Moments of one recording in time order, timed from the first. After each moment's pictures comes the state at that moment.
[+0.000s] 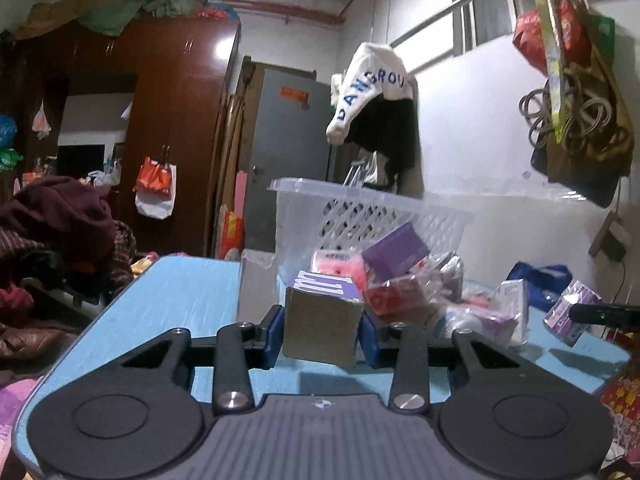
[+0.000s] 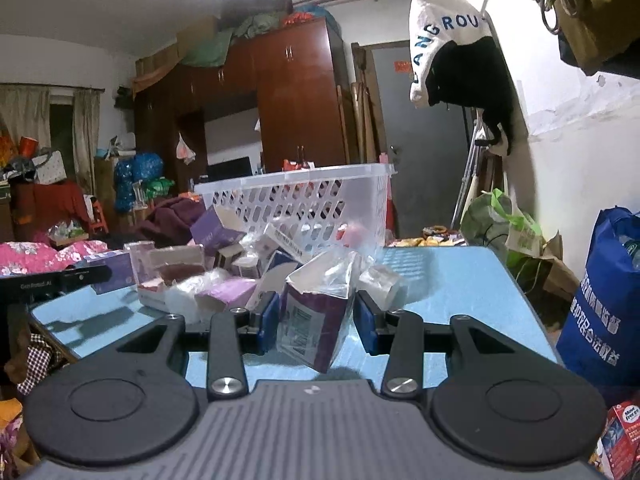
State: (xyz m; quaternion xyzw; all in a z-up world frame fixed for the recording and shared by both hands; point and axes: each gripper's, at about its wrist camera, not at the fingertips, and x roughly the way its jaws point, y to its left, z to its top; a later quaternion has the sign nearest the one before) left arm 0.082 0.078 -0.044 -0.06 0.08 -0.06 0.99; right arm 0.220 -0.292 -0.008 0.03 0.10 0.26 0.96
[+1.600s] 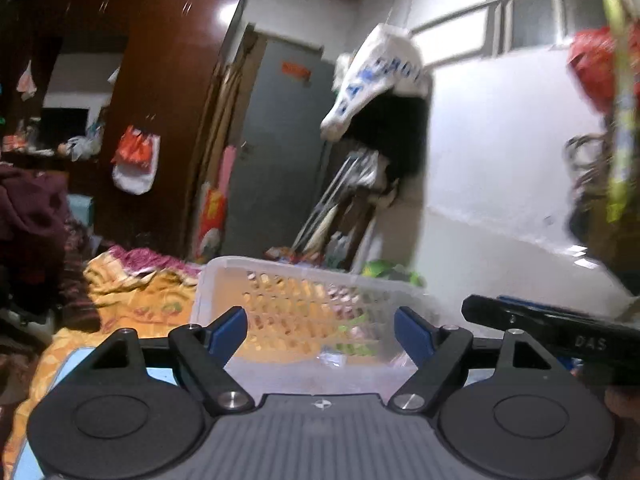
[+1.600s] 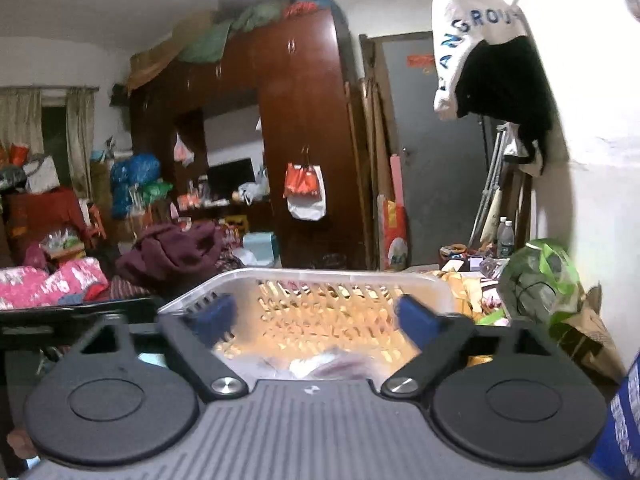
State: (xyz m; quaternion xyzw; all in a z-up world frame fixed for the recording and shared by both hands) left arm 0.245 0.057 0.074 -0.12 0.13 -0.09 0.98; right arm 0.368 -0.209 0.102 0.03 0.12 0.27 0.96
